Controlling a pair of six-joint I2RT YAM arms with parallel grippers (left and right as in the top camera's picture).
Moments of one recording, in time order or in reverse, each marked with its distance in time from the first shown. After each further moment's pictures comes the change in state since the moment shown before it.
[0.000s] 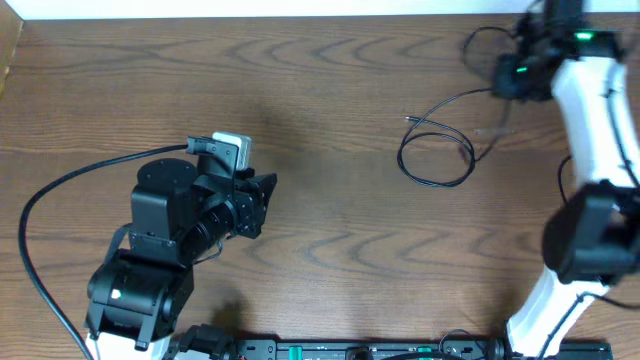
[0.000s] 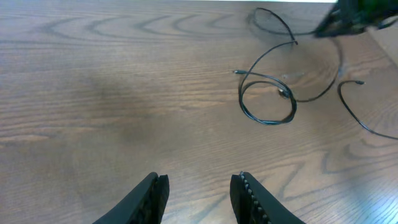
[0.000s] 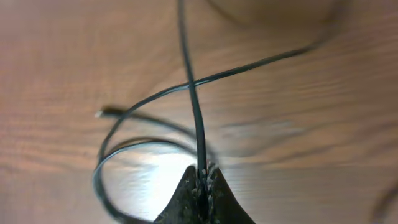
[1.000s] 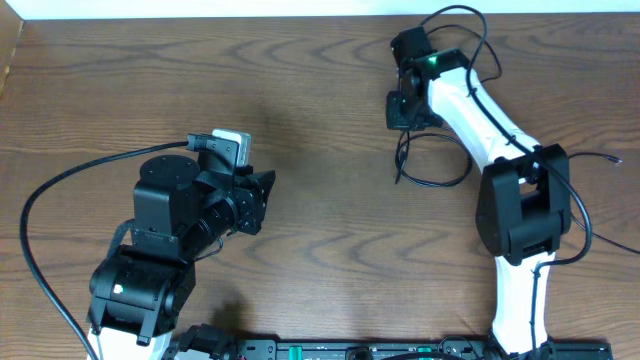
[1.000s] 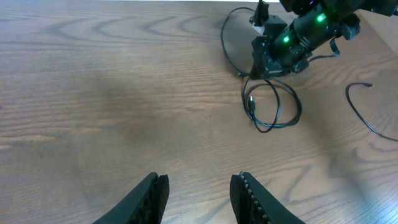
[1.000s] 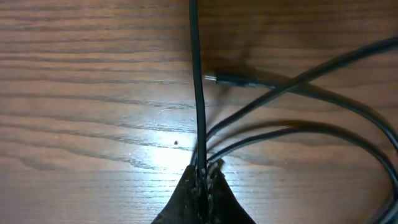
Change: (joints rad) left arm 0.000 0.012 0.000 0.011 -0.023 0.000; right arm 0.357 0.183 0.000 0.018 0.132 0.306
